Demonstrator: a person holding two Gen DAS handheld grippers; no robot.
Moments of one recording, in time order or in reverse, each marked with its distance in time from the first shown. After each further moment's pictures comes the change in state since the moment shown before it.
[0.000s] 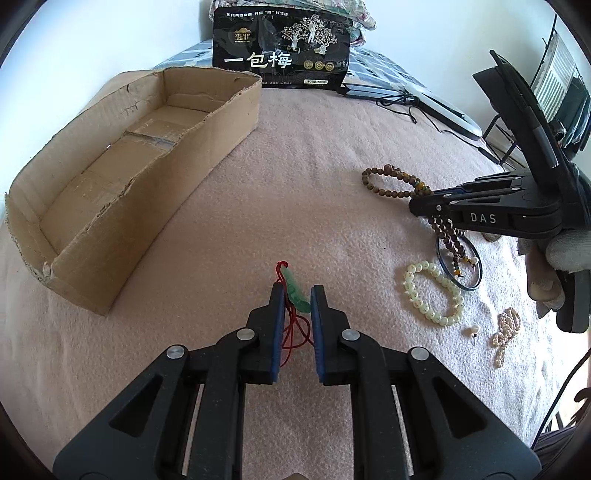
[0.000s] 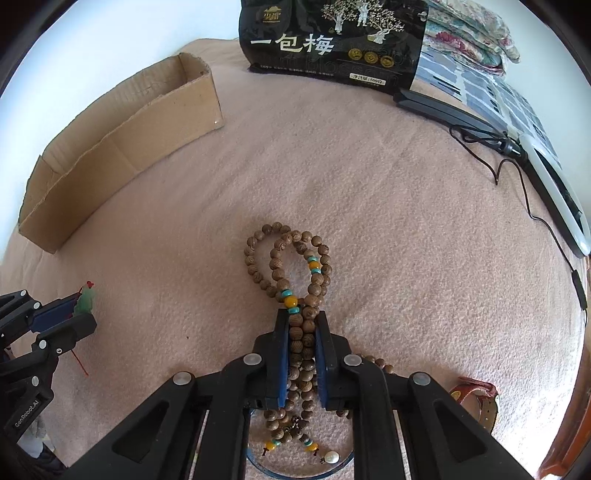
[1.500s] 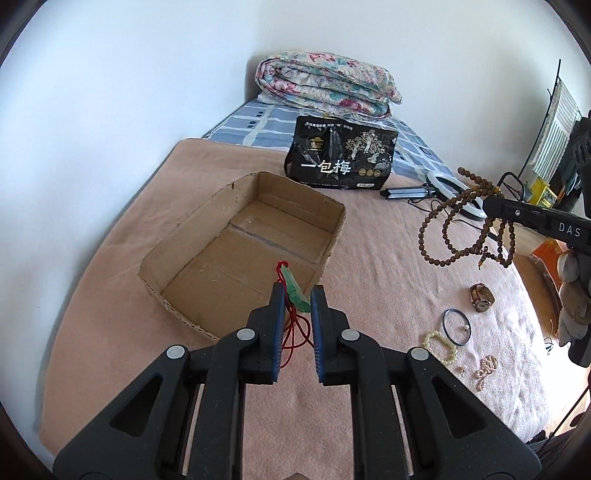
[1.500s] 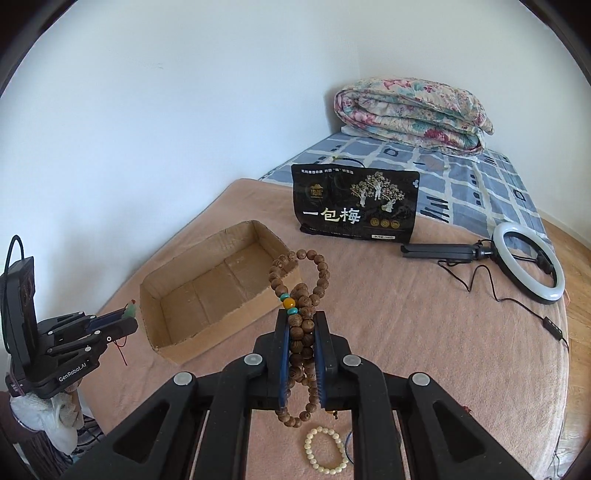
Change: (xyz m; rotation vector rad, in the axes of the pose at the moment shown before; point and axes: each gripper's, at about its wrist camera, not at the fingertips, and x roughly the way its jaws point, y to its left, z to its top) left arm -0.130 0.094 0.044 -0.076 -0.210 0.052; right arm -0.159 0.061 0.043 0.067 -0.401 0.101
